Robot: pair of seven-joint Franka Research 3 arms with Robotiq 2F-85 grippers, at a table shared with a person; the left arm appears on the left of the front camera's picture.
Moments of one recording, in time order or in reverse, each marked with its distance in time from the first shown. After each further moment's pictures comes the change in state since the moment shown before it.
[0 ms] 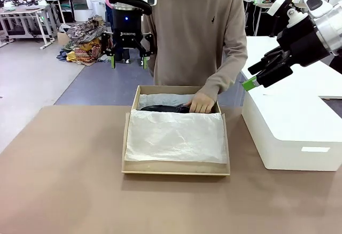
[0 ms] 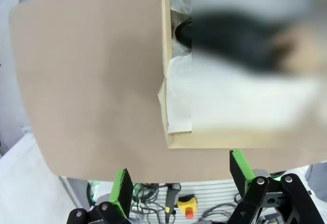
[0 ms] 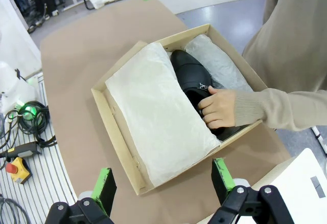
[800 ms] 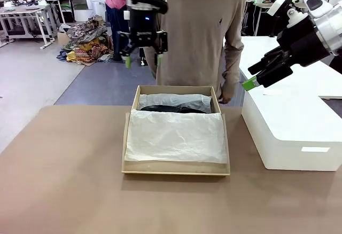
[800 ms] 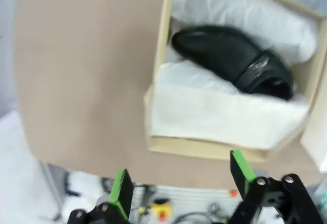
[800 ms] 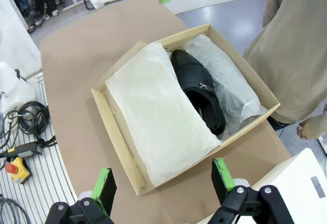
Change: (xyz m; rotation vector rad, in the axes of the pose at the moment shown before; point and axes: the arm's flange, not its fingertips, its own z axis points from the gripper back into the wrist) left arm 0.005 -0.018 0.004 0.008 -0.005 0.134; right arm 0.000 0.000 0.000 0.000 0.000 0.000
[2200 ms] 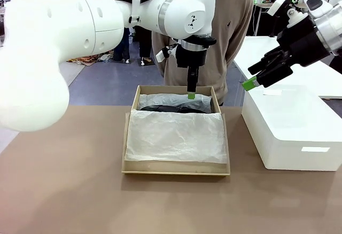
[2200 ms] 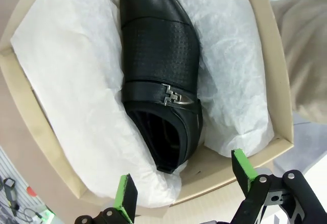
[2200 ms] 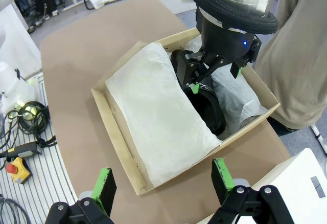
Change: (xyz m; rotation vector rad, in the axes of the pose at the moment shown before) left arm 0.001 -0.188 -0.109 -0.149 -0.034 1.147; right arm 0.000 0.000 0.000 0.000 0.000 0.000
